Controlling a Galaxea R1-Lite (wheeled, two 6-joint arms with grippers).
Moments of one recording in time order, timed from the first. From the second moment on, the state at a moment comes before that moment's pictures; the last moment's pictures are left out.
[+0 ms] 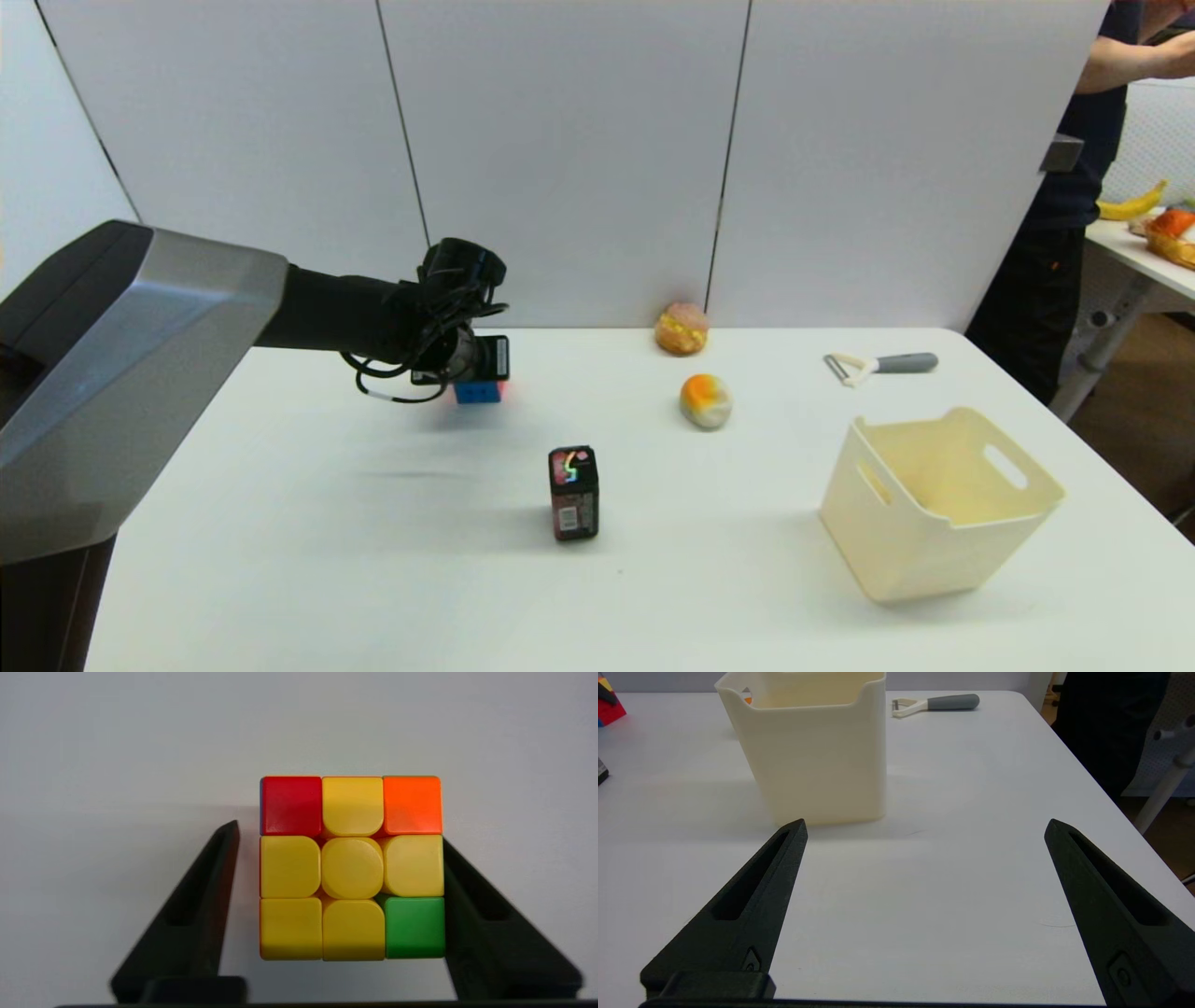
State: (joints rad) left arm -0.40 2.23 -1.63 0.19 0.29 -0.30; right arm 0.00 0.00 0.00 0.00 0.00 0.00
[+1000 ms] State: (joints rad) left arm -0.42 2.09 -1.64 0.18 0.23 -0.29; right arm 0.00 0.00 0.00 0.00 0.00 0.00
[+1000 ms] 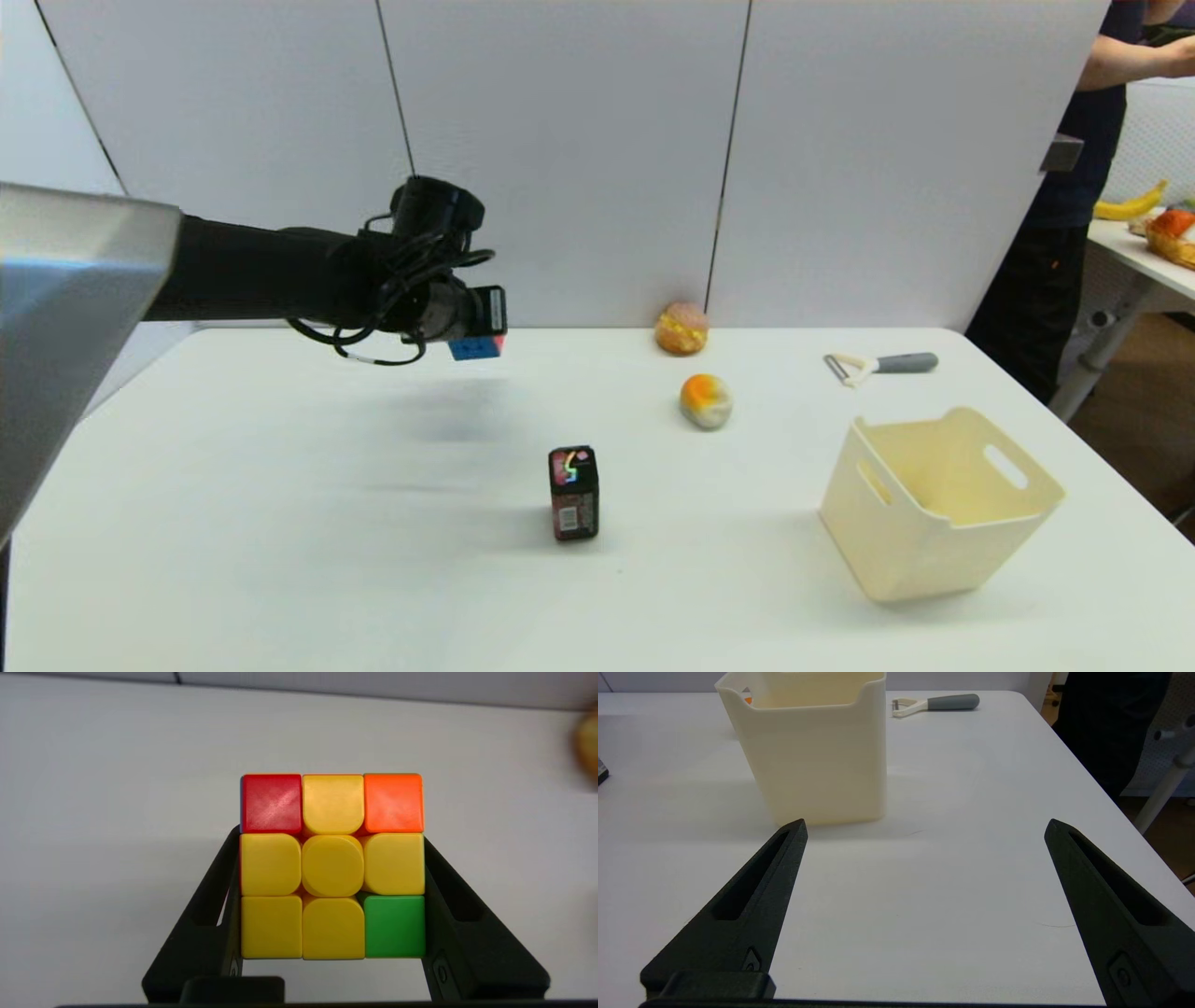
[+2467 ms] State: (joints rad) left arm -0.84 1.84 -1.33 -0.02 -0.30 -0.05; right arm 0.00 0.00 0.00 0.00 0.00 0.00
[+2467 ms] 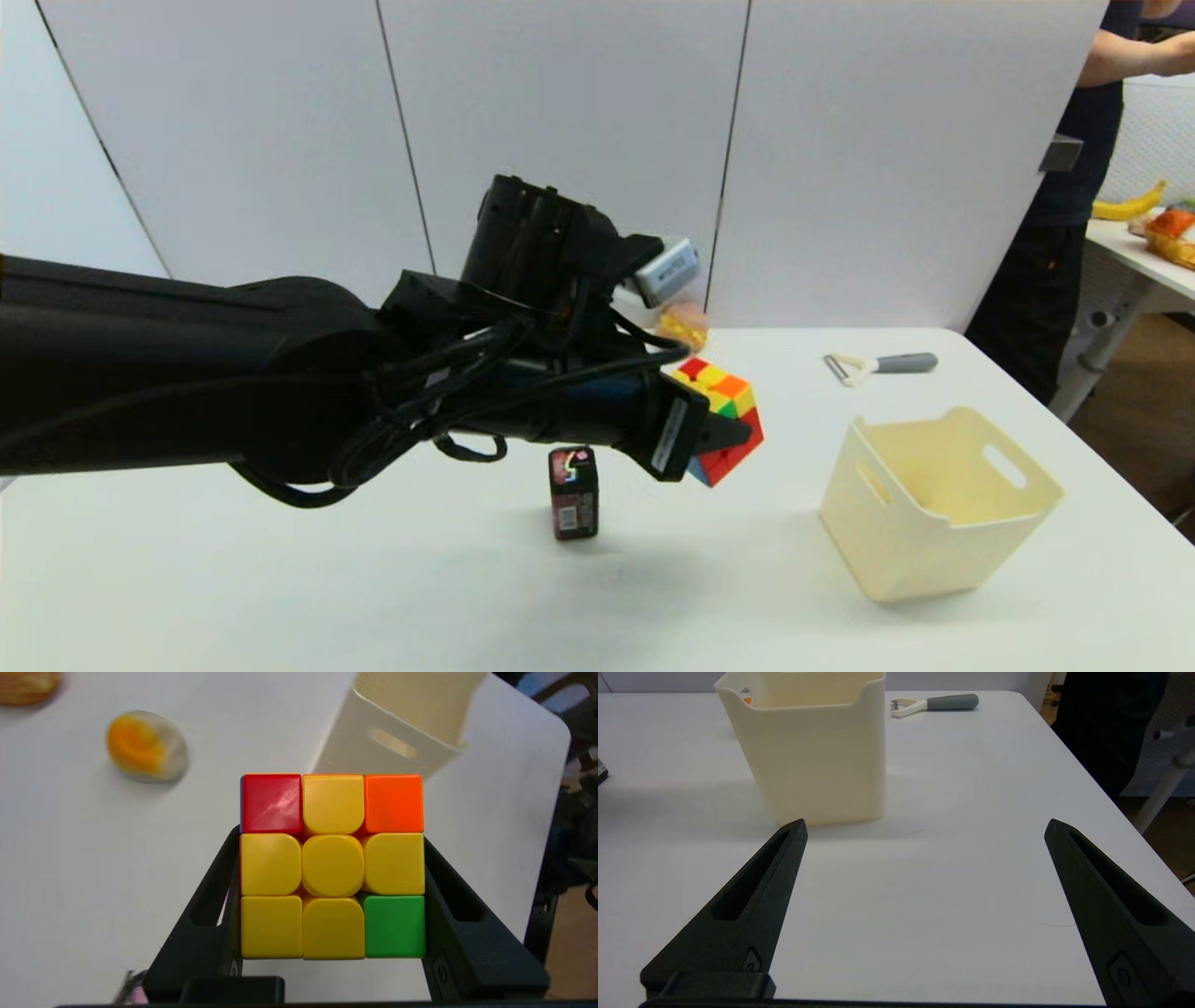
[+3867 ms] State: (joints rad) left arm -1.02 2.12 -1.38 -0.16 -0.13 0.00; right arm 0.00 0.00 0.00 0.00 0.00 0.00
